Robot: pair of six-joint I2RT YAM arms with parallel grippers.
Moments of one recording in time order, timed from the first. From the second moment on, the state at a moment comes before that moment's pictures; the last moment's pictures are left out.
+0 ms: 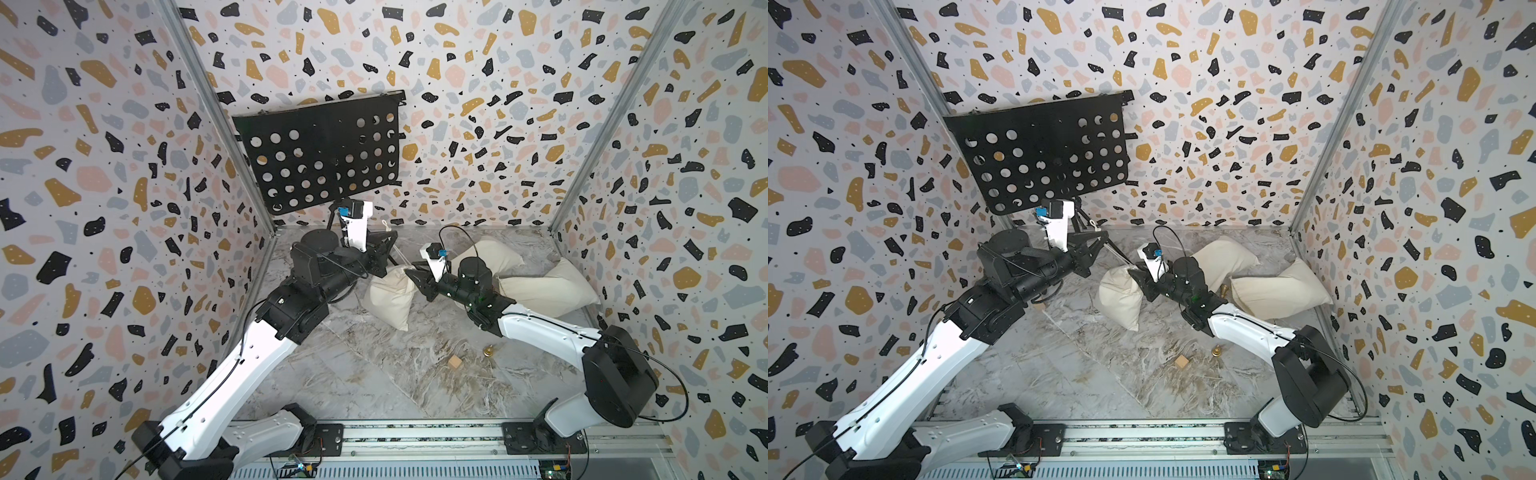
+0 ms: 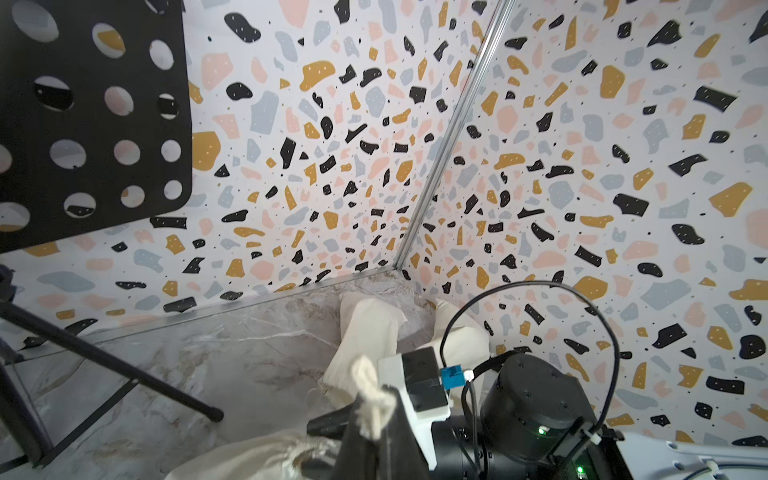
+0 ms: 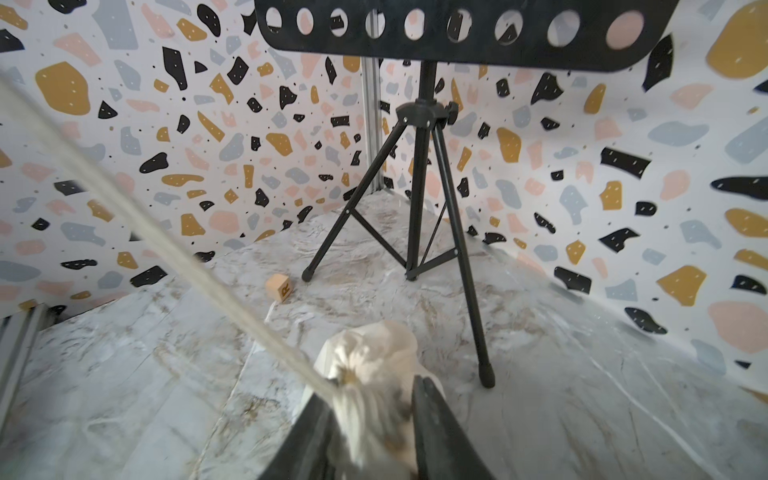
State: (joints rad) left arm -0.61 1.12 1.33 -0.24 0.14 -0.33; right arm 0.69 1.51 0.97 0.37 -0.28 -0.01
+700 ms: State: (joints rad) left arm -0.61 1.17 1.42 -0.15 0.13 -0.35; right arm 0.83 1.44 1.13 0.27 -0.27 0.00
